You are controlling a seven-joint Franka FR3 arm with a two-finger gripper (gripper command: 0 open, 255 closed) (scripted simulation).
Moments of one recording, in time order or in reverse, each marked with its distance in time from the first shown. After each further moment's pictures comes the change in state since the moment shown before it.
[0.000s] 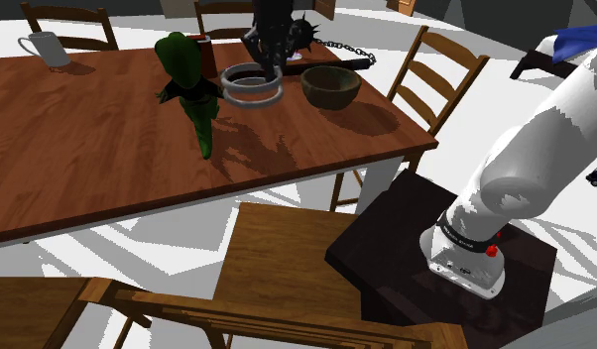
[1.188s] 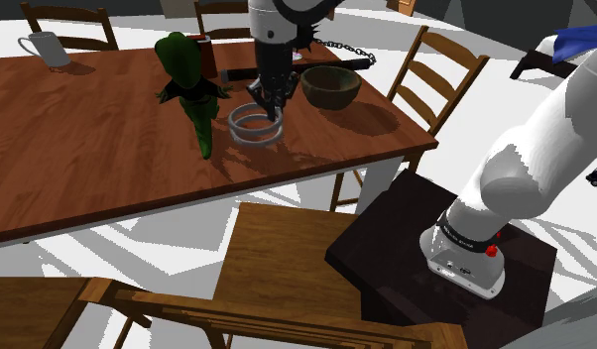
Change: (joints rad) arm 0.005 -0.002 0.006 -0.240 0.004 0.238 -0.002
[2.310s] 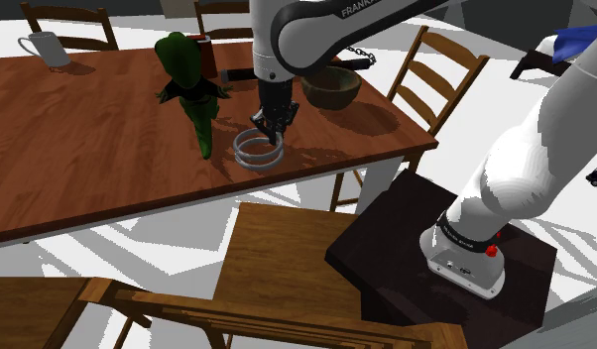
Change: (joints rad) arm 0.003 0.047 0.008 -0.139 -0.013 0.184 0.009
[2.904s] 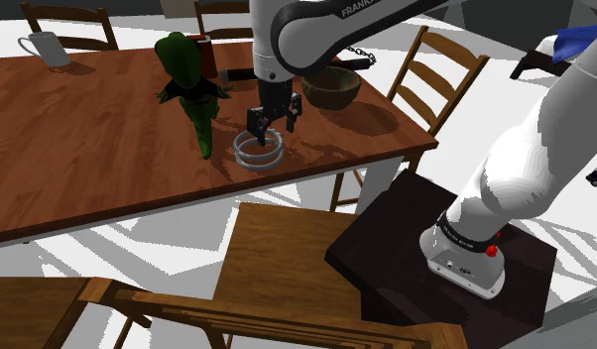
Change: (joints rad) arm 0.000 0.000 0.000 0.000 0.000 0.000 0.000
